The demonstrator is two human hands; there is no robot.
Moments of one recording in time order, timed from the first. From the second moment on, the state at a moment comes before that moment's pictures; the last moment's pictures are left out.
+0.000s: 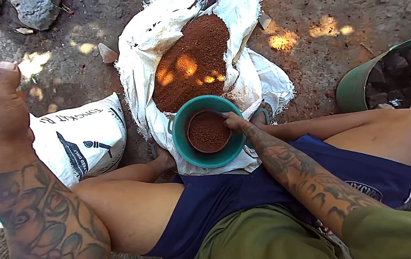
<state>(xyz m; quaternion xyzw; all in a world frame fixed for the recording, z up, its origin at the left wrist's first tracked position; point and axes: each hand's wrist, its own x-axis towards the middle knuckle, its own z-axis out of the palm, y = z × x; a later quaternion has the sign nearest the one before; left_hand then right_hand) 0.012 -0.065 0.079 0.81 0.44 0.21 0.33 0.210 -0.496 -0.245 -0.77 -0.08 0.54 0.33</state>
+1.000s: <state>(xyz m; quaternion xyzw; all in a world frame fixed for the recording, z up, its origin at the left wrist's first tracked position) 0.014 -0.066 0.080 0.80 0.45 0.21 0.34 0.211 -0.503 -0.249 -0.75 -0.05 0.56 0.35</state>
